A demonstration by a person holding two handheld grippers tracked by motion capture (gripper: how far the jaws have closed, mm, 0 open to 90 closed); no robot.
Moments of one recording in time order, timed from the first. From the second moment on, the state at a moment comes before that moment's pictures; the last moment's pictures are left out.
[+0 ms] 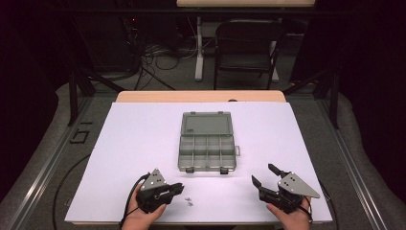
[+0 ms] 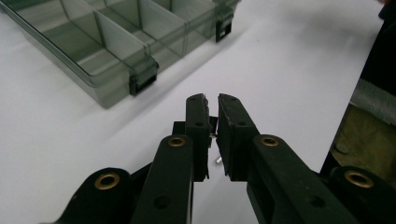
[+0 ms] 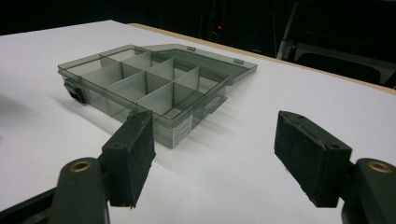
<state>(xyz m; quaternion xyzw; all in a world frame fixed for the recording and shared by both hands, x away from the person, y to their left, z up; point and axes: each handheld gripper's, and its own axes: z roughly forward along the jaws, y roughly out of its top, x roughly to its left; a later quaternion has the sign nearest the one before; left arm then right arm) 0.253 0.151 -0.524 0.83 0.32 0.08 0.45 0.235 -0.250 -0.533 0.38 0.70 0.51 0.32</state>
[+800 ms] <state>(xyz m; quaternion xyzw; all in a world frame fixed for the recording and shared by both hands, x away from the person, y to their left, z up) 0.288 0.138 -0.497 0.80 0.33 0.11 0.49 0.236 -0.249 -0.534 0.38 0.70 0.51 0.32</state>
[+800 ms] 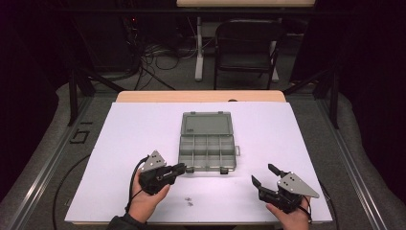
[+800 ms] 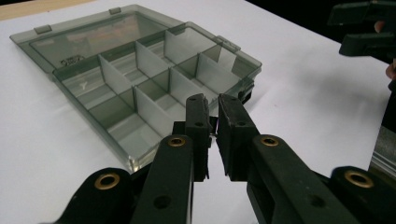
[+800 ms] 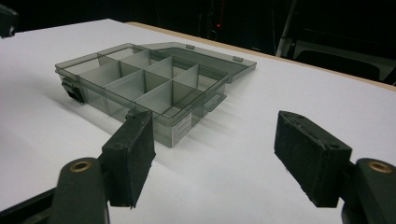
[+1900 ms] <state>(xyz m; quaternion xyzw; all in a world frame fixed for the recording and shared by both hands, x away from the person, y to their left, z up) 0.338 0.095 -0.502 0.79 0.36 0.10 0.48 0.236 -0.249 -0.535 0.38 0.70 0.50 0.32</state>
